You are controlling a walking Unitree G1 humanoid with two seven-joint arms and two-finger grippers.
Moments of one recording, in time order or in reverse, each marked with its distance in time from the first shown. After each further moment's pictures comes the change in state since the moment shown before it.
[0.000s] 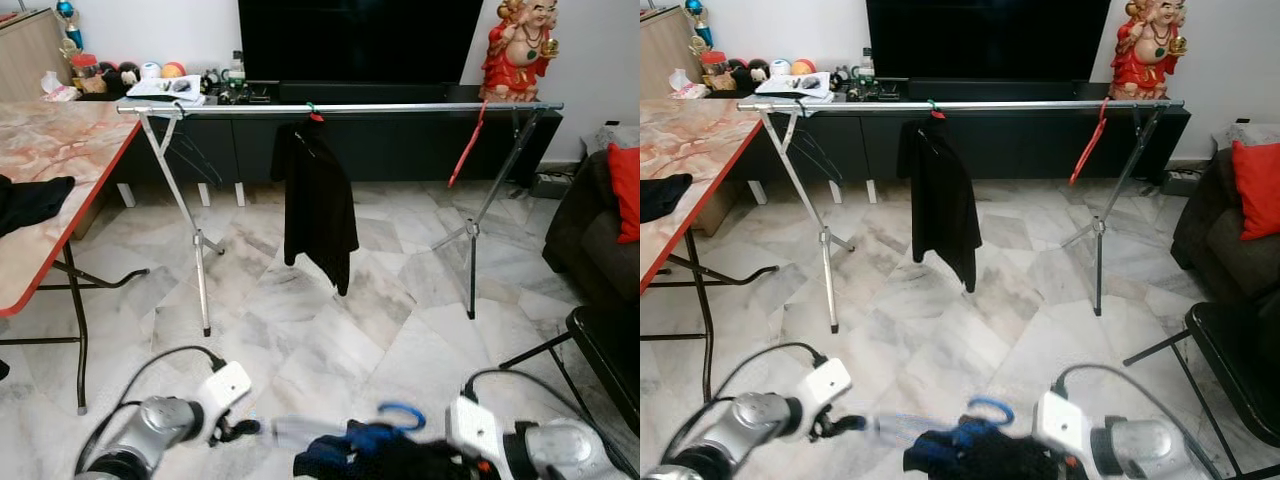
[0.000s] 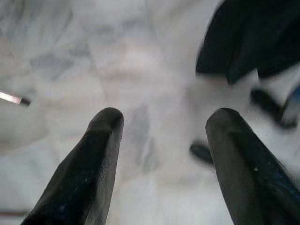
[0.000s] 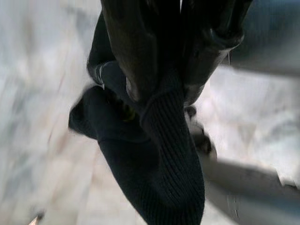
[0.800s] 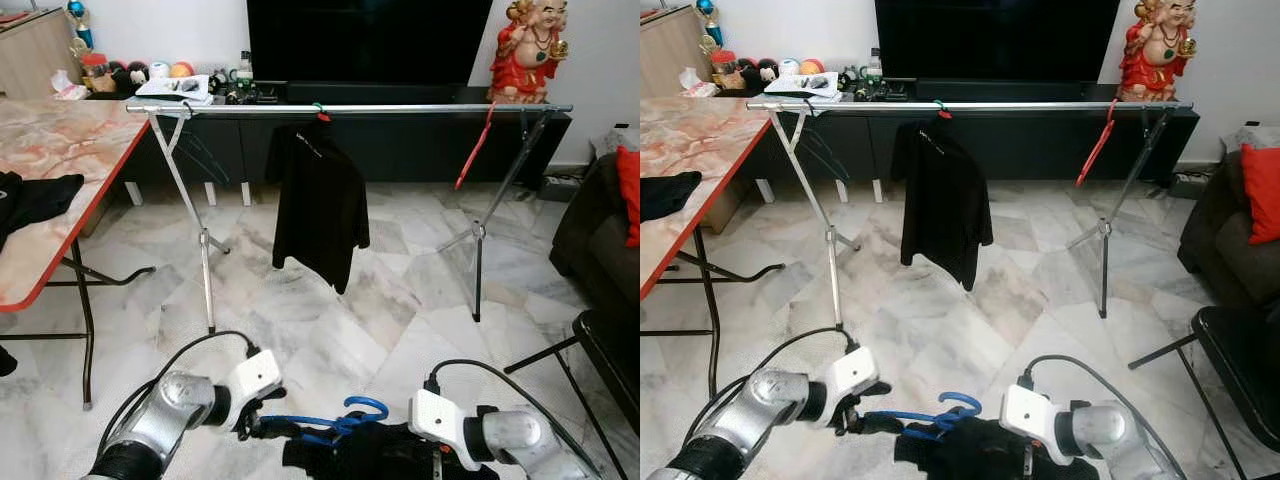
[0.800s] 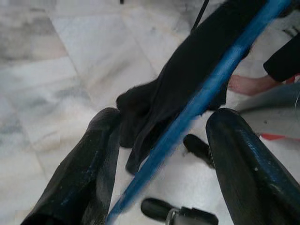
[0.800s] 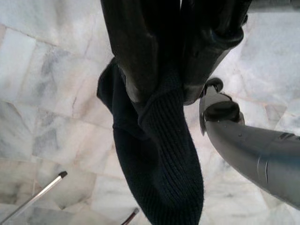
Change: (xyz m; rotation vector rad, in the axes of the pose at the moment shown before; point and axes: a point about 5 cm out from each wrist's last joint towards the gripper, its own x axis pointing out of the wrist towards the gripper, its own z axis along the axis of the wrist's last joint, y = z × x) left arm 0.007 -0.027 0.078 -0.009 -0.327 -0.285; right arm 0.031 -0.028 0.043 -0.074 -0.155 -0.073
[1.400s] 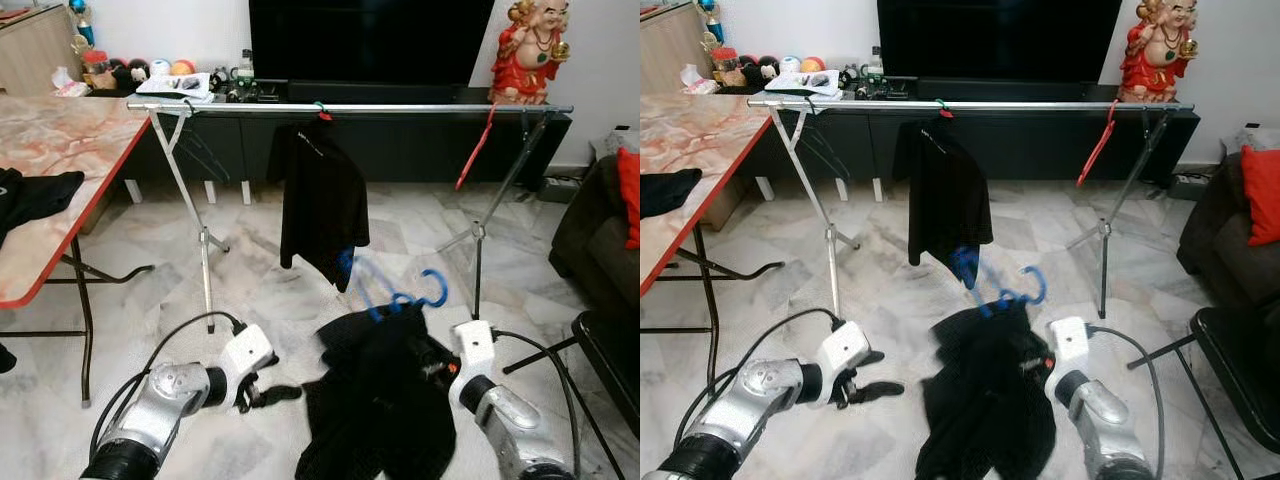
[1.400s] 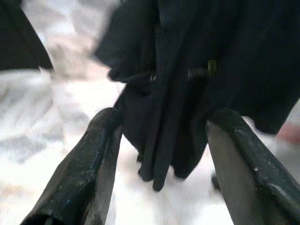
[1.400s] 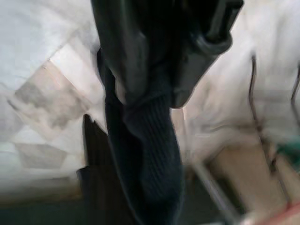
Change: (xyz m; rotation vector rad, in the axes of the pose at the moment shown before) left arm -0.015 0.018 0.018 -0.064 -0.162 0.237; right arm -0.004 -0.048 0.000 0.717 -0.501 -0.793
